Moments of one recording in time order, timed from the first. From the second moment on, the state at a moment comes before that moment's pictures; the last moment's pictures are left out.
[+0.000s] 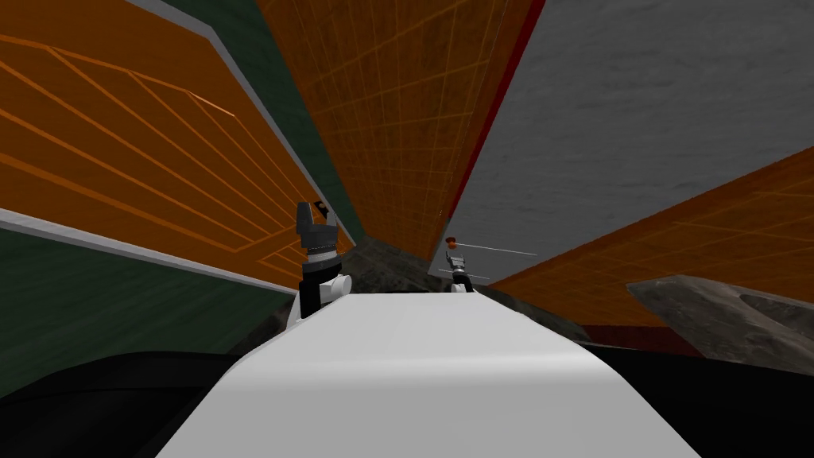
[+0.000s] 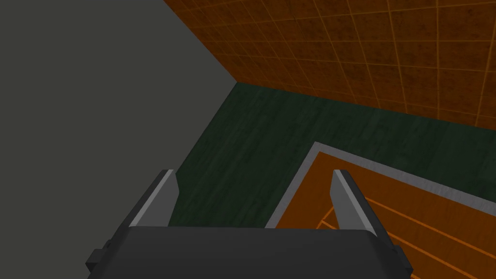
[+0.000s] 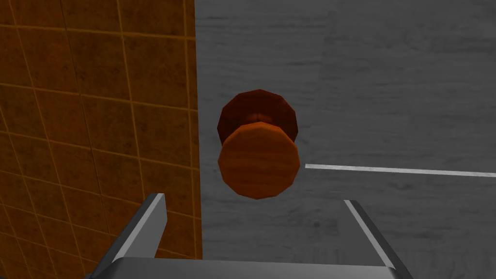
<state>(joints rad) -0.06 -0.33 0.30 -0.67 -0.64 -0.87 -1.49</state>
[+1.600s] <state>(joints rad) -0.02 -0.42 0.34 -0.65 -0.63 -0.92 -1.60</state>
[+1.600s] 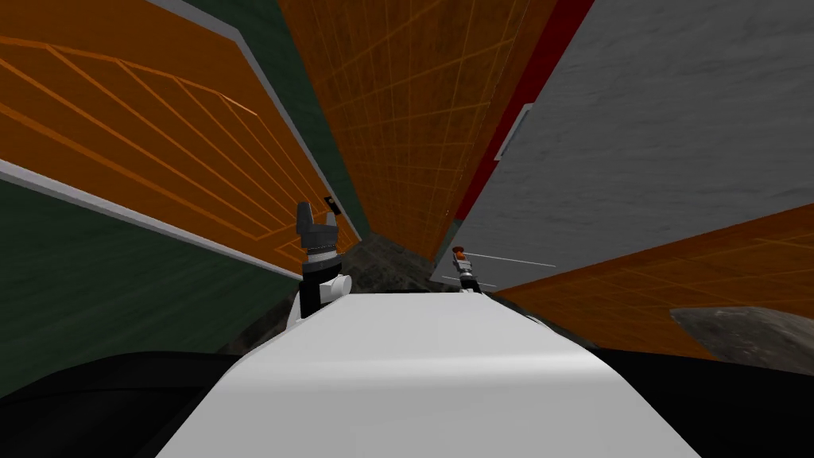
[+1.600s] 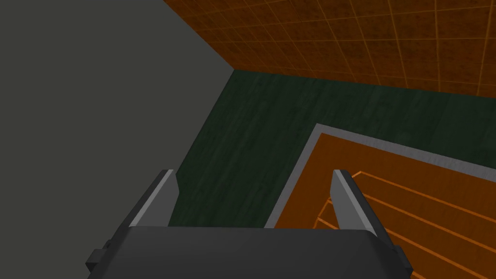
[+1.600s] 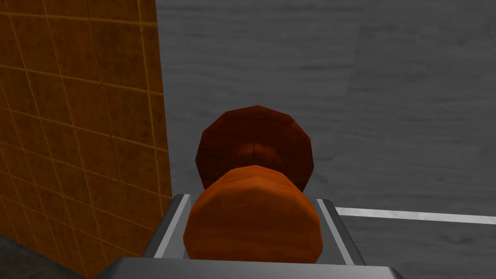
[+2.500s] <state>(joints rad) 0.03 -0.50 0.45 -0.68 -0.58 -0.99 -1.71</state>
